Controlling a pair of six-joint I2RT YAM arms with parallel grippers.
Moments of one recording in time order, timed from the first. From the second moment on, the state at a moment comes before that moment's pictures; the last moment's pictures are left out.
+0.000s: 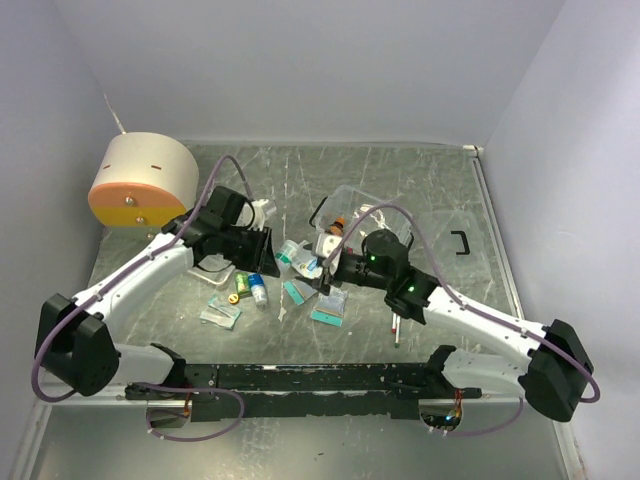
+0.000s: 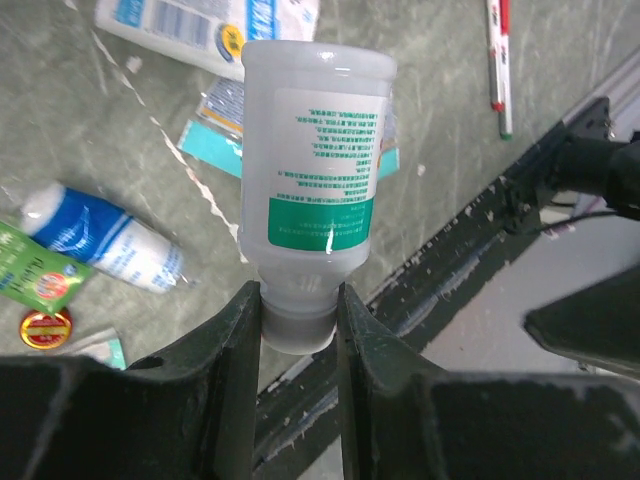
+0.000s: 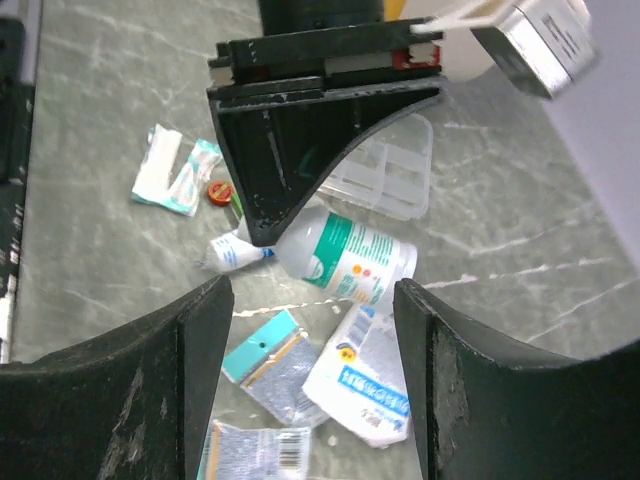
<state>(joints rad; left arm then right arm) -0.53 1.33 1.03 -0.65 0.44 -0.32 0.83 1.08 0.66 0.25 -0.43 -0.35</state>
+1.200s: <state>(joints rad) -0.53 1.34 1.06 -0.93 0.61 -0.19 1.23 1.38 0.60 0.39 0.11 -1.10</state>
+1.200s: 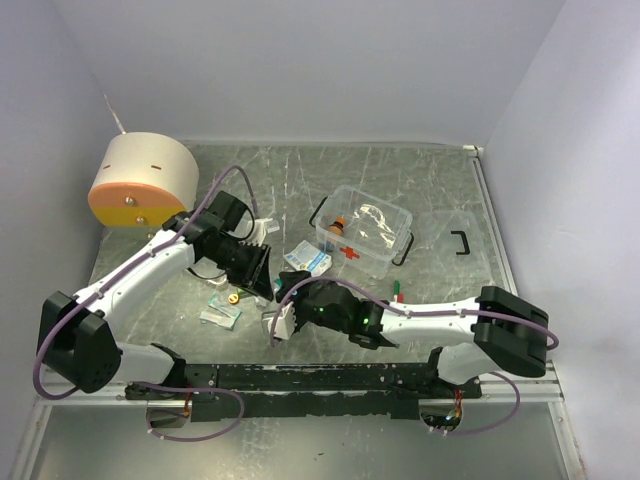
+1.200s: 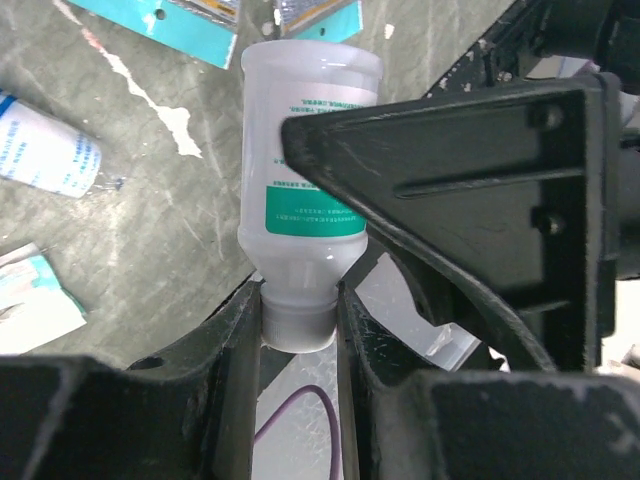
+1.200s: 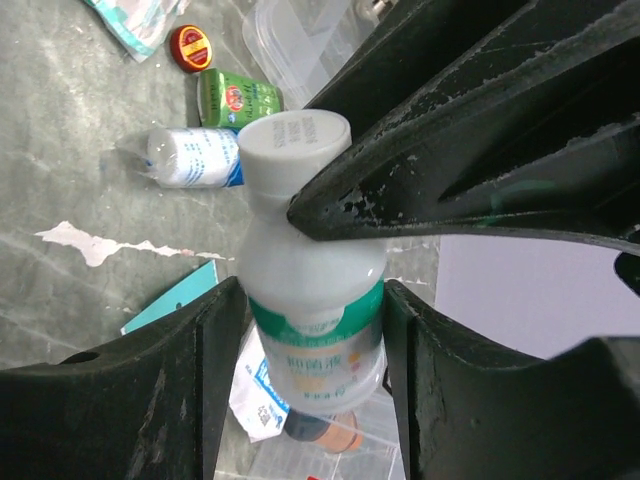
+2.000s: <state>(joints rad) -0.50 1.14 1.11 -0.75 0.35 -0.38 1.23 1.22 0.59 0.40 0.09 -0.83</state>
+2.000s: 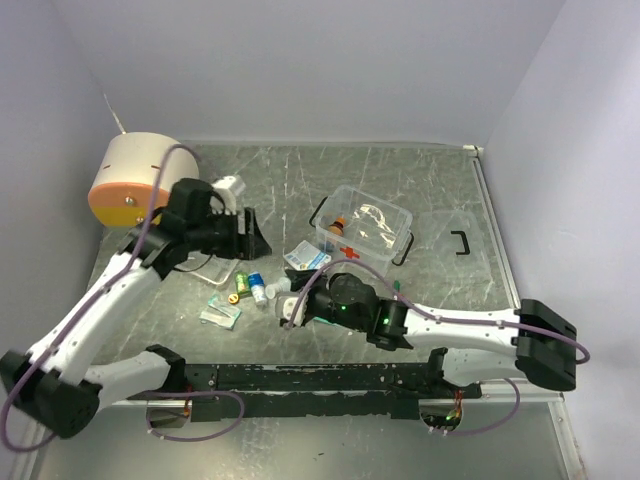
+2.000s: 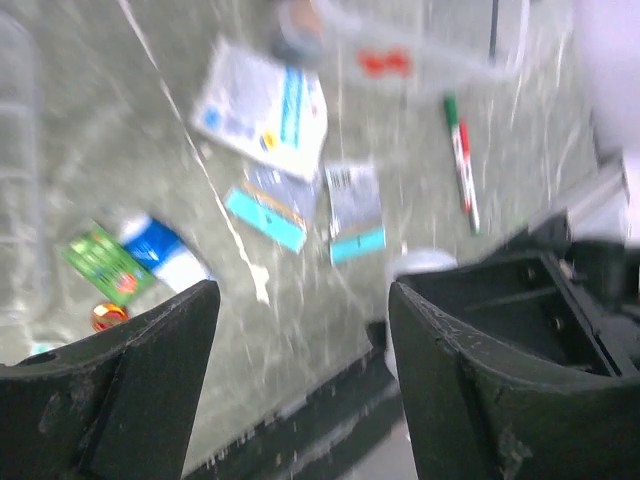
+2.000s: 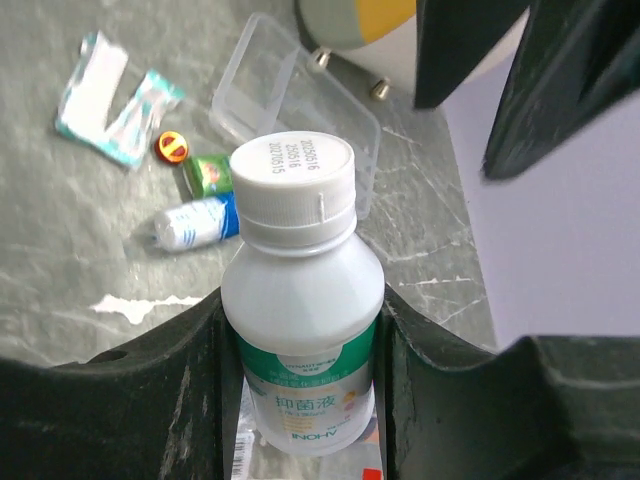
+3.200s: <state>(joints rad) -0.47 0.71 0.82 -0.54 0.06 -0.37 0.52 1.38 1.17 -0.50 0.28 0.82</state>
